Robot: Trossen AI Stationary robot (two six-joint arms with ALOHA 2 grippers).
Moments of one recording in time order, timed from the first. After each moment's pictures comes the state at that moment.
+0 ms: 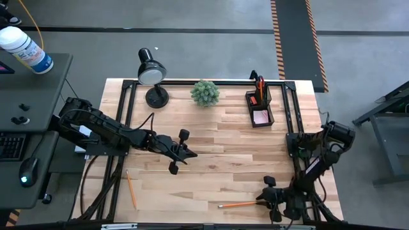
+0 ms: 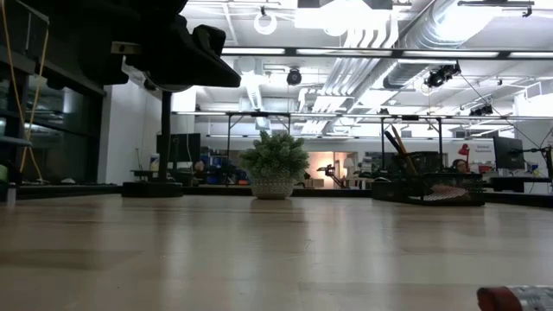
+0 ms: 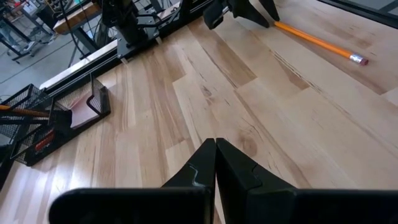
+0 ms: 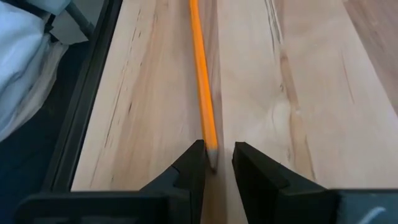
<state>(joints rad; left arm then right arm) -0.16 1.41 0.61 0.35 -0.15 0.39 1.13 1.77 0.60 0.16 0.62 1.05</state>
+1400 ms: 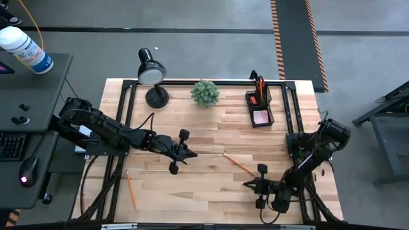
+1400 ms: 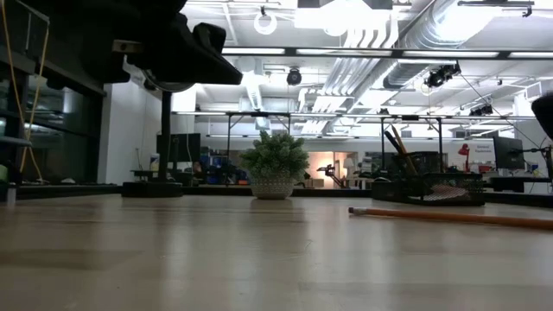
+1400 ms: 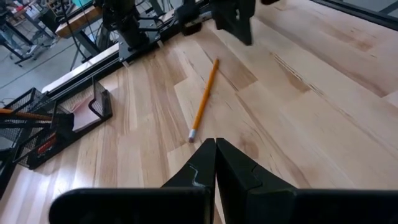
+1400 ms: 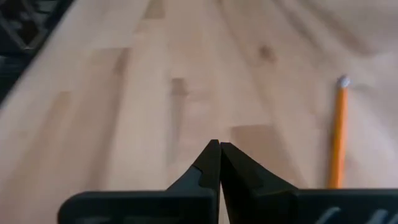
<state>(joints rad) -0.16 1.41 0.61 0.36 -0.15 0.40 0.99 1.75 0.60 0.24 0.91 0.76</state>
